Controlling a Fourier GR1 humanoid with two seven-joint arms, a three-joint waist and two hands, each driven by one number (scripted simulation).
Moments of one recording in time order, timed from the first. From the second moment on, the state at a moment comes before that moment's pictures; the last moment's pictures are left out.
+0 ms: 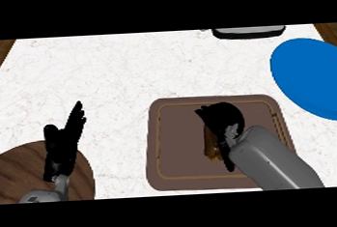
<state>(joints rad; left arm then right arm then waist) -0.05 0.28 -0.20 -1.46 0.12 0.31 0.20 -0.55 -0.23 0.58 -1.34 0.63 0.76 0.67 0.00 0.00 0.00</state>
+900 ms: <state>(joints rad) -0.02 0.22 -0.14 -1.49 0.05 0.25 0.22 -0.58 -0.22 0.55 -1.25 0.92 0.66 0.40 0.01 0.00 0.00</state>
